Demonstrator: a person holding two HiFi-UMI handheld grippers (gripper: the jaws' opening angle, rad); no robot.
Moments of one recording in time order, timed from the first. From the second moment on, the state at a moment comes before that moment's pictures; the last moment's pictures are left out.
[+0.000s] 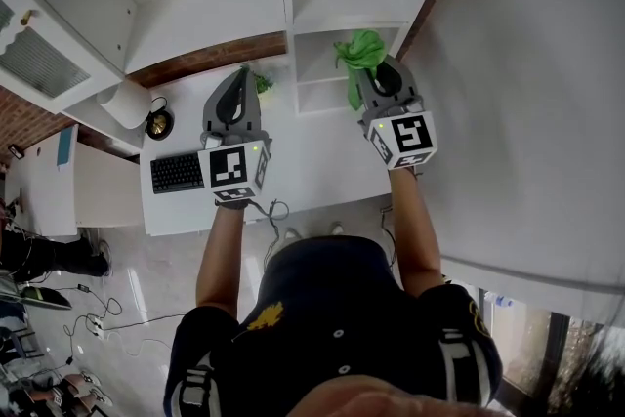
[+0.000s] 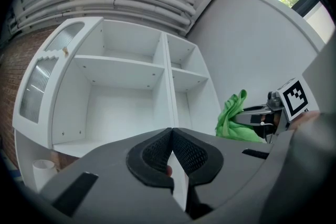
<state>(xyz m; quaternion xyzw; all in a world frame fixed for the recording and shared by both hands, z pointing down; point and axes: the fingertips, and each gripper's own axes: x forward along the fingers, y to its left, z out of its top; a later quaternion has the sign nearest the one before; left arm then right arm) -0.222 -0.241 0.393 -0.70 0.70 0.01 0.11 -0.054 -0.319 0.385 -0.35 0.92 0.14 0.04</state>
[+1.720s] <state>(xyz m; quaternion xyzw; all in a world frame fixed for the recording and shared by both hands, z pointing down) -0.234 -0.247 0.403 -0.70 0.70 0.01 0.09 -0.053 -0.319 0.391 -0.36 0.92 0.14 0.04</state>
